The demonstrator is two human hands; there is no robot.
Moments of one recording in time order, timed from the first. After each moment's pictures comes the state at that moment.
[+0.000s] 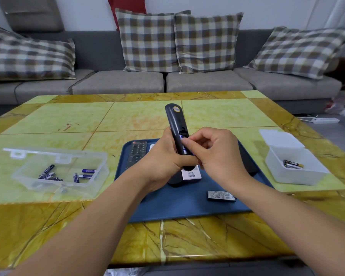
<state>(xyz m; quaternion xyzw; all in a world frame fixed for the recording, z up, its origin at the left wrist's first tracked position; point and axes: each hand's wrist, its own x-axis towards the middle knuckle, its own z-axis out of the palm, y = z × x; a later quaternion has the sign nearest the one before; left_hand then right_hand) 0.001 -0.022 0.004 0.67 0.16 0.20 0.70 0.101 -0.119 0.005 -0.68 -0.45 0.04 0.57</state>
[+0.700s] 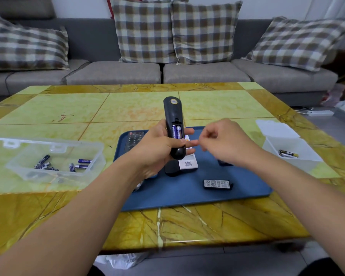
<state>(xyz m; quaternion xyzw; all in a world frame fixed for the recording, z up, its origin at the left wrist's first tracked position) 0.001 -0.014 0.003 0.58 0.18 0.19 0.77 0.135 -0.130 0.011 -0.82 -0.46 0.06 0.34</state>
